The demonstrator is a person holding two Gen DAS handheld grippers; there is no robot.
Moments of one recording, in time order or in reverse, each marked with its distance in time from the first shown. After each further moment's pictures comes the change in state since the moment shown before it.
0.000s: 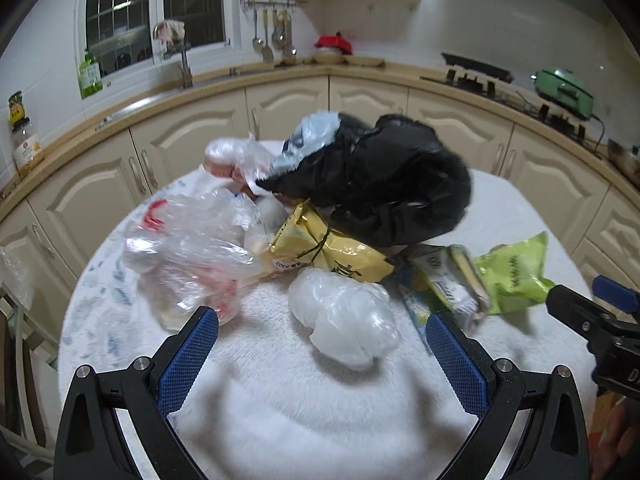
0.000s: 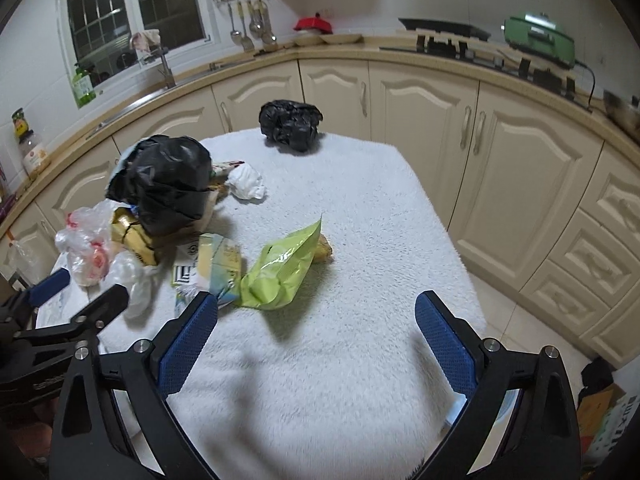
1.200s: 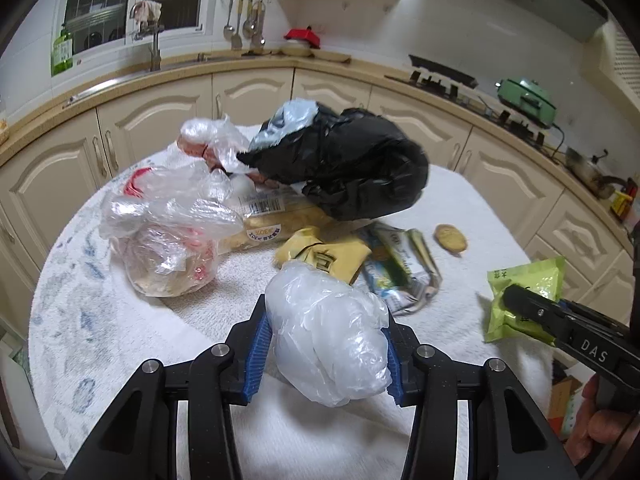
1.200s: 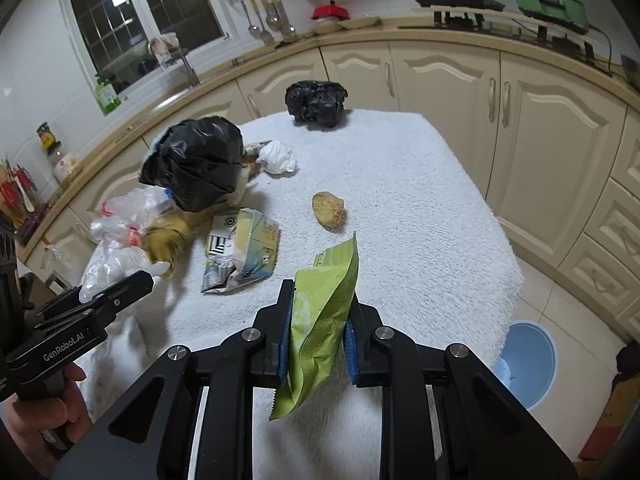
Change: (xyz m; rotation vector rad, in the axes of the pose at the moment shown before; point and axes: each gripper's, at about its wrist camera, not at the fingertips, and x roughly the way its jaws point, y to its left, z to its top) left arm -0.038 0.043 -0.037 -0.022 0.025 -0.200; right arm -0.017 -0.002 -0.028 0.052 0.026 0.156
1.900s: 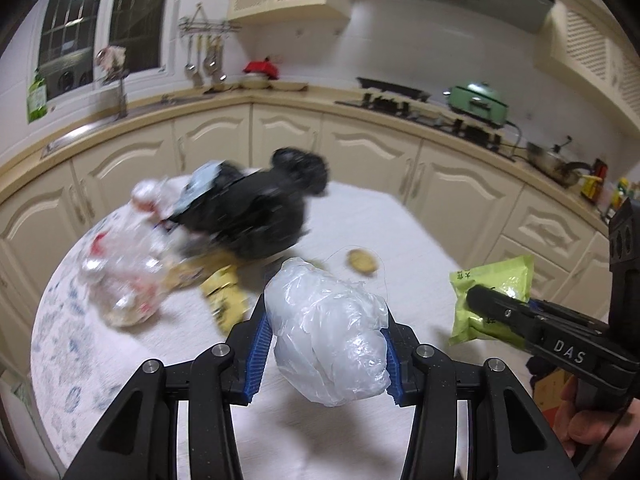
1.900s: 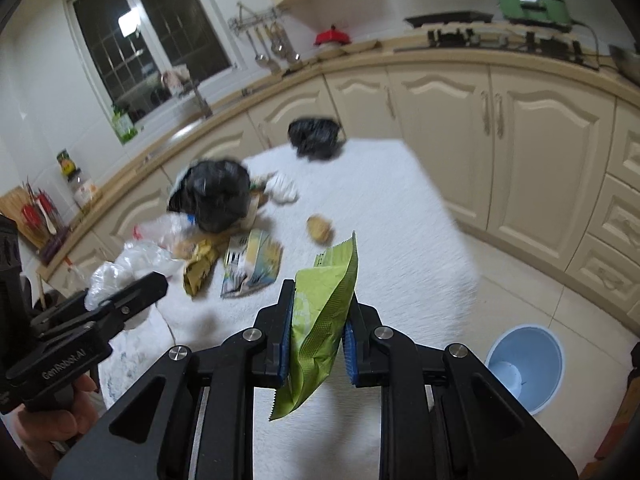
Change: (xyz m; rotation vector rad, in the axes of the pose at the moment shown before) left arm -0.065 -0.079 -0.005 0.117 -0.086 -0.074; right arm -0.061 -0.034 -0.001 0.048 -0.117 0.058
